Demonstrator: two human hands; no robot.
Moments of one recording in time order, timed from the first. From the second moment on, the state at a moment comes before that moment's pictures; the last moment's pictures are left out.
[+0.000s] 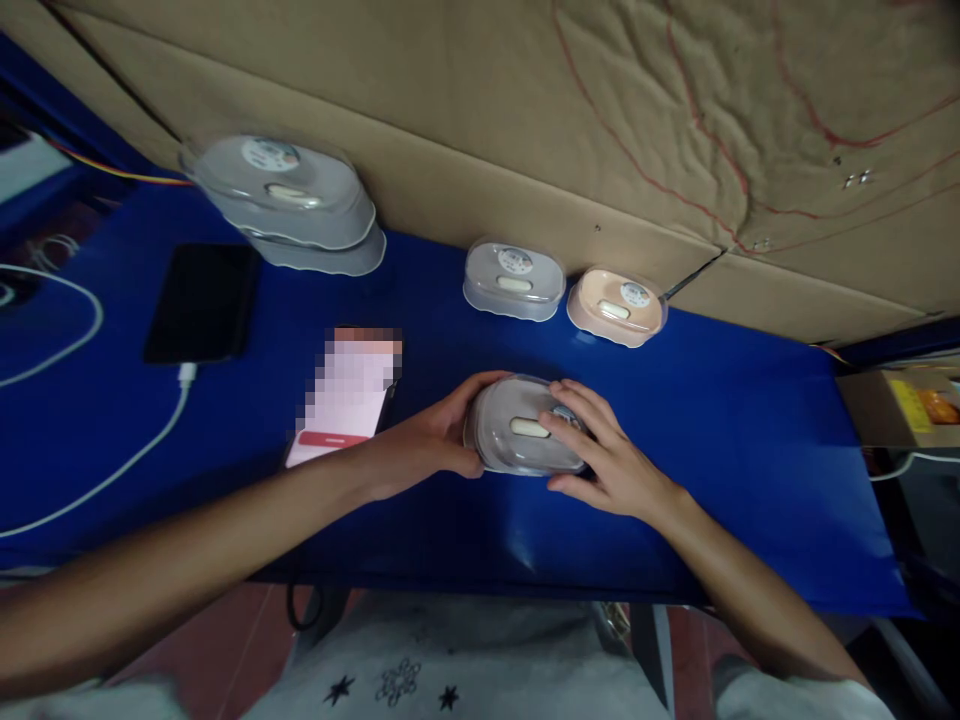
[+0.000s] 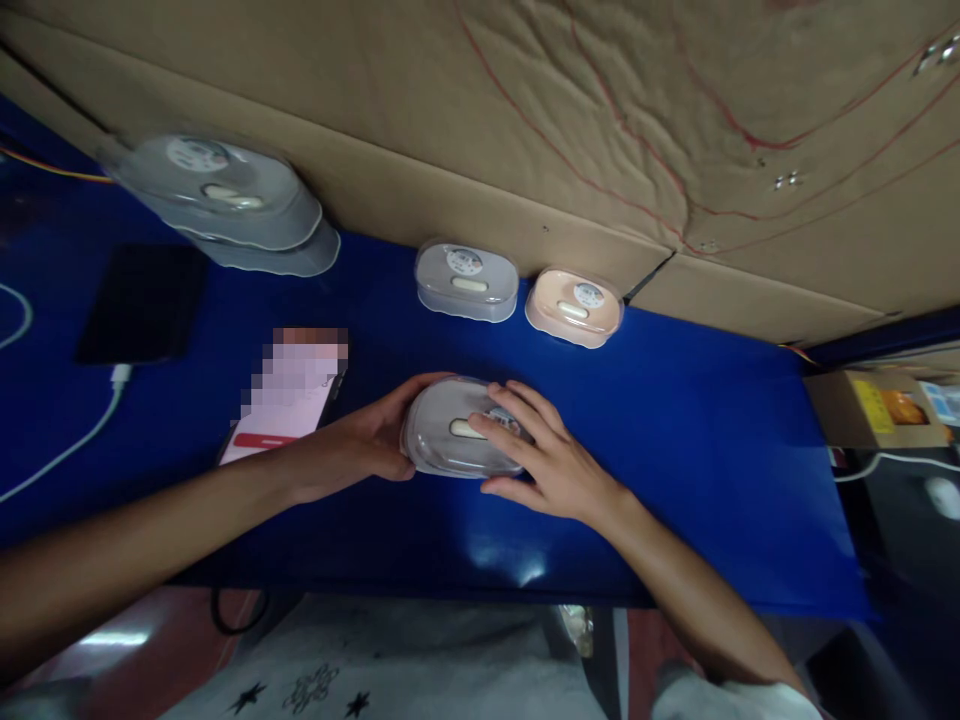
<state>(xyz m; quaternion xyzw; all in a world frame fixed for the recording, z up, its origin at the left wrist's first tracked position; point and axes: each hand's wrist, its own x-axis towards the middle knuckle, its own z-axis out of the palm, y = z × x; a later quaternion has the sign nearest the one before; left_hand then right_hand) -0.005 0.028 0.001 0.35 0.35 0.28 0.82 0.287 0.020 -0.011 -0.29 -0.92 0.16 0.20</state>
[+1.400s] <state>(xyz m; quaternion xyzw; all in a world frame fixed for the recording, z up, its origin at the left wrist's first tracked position) 0.003 0.037 0.020 0.77 0.45 0.30 0.34 0.315 0.015 0.008 -0.37 -0.89 0.18 0.19</state>
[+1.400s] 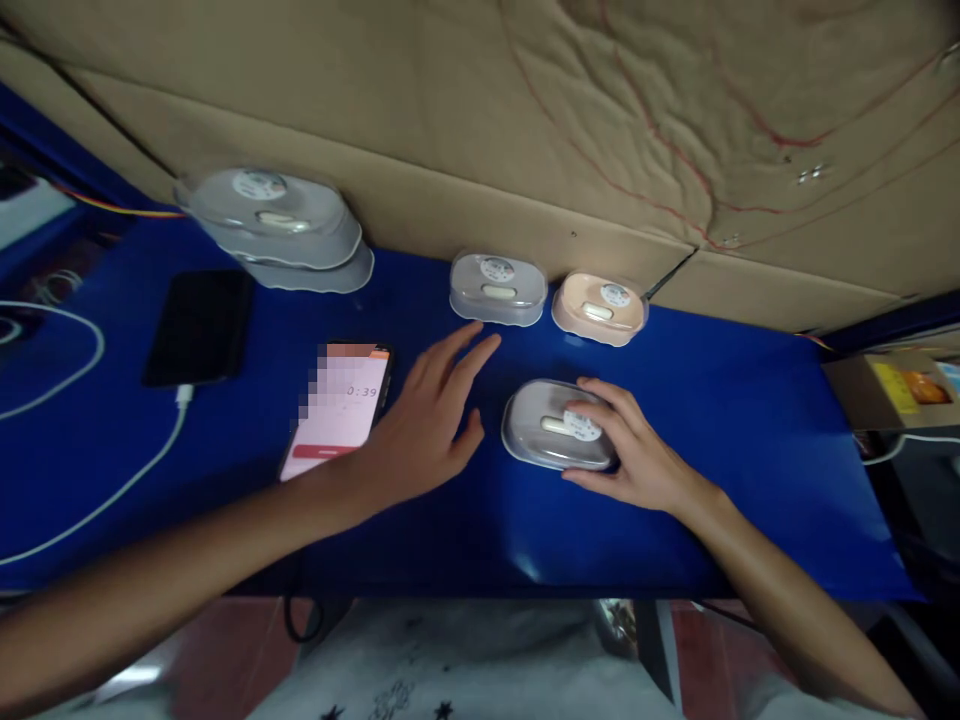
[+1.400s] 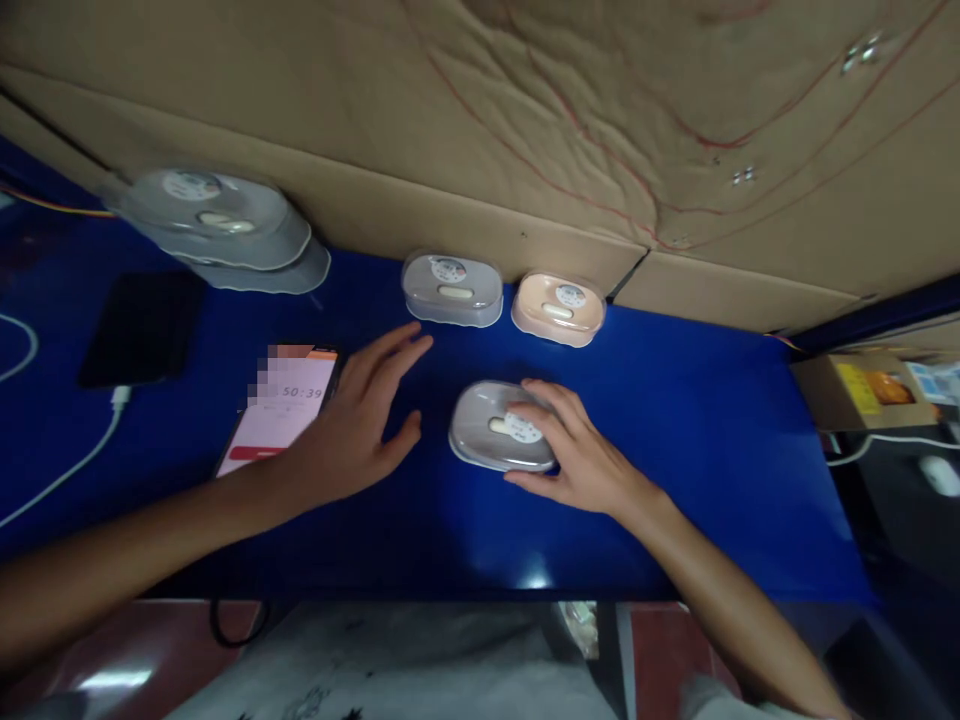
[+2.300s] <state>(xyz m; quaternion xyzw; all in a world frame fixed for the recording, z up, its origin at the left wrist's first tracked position) 0.006 0.023 0.004 0.88 0.36 0.21 0.23 0.338 0.084 -0.010 -0.54 -0.80 0.05 0.24</state>
